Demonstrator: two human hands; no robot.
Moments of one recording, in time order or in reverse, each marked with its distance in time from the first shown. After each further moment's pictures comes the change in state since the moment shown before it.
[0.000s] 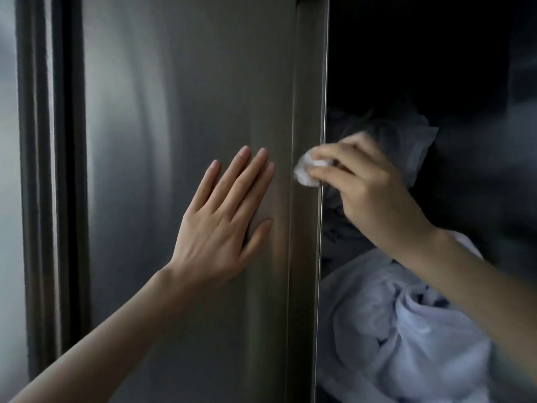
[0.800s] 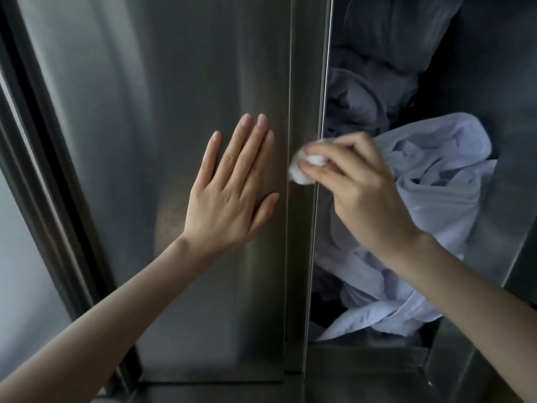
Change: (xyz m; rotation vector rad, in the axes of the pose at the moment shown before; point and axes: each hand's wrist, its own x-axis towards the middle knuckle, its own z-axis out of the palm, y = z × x) left_hand -0.090 0.049 0.023 0.038 -0.054 0.031; right_hand -0.097 -0.088 -0.001 0.120 -0.163 0.275
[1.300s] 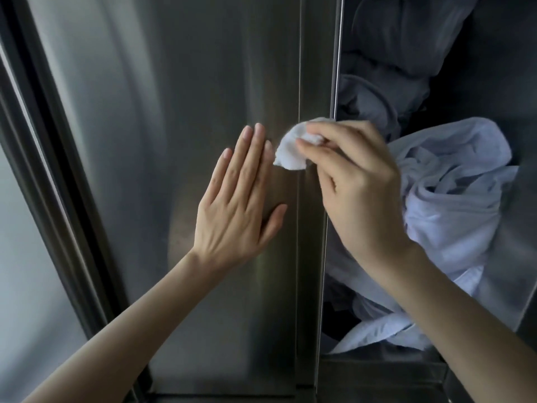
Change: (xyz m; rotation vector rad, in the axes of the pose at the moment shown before) left_hand -0.002 0.002 0.004 -0.064 0.095 -0.059; right_hand 0.023 -0.026 0.008 -0.007 0.305 0.101
